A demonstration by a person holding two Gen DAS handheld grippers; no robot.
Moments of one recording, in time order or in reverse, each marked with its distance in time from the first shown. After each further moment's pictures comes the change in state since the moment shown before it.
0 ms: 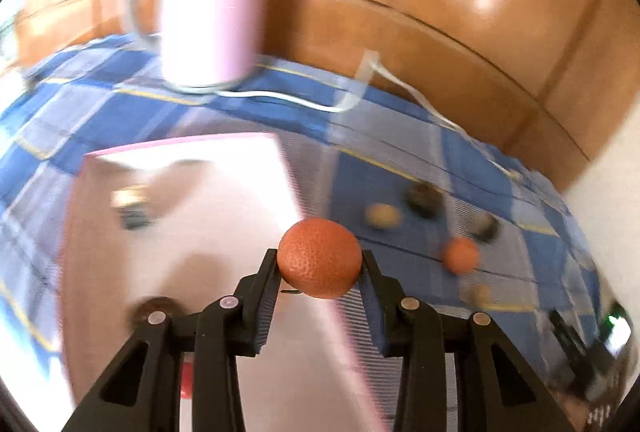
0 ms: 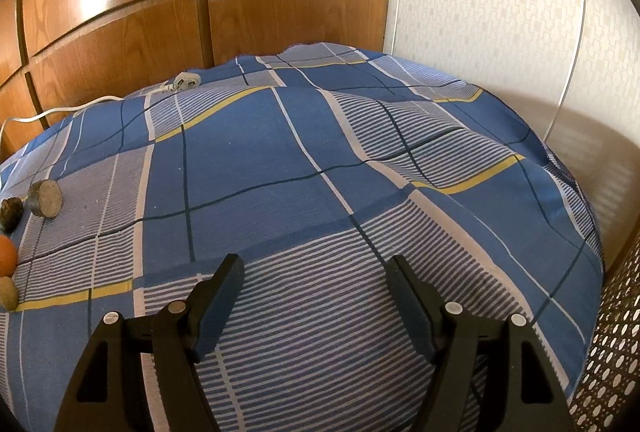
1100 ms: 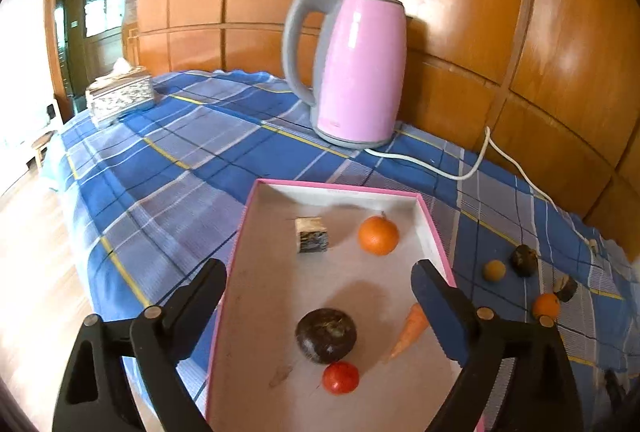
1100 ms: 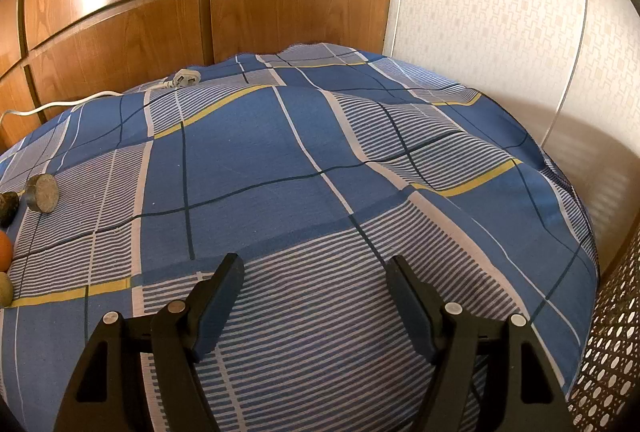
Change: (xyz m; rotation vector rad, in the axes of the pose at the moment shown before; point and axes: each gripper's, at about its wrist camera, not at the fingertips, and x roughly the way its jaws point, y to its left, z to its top) left arm -0.064 0.058 -0.023 -0.139 -0.229 0.318; right arm -0.001 0.002 0.001 -0.020 -0.001 -0.018
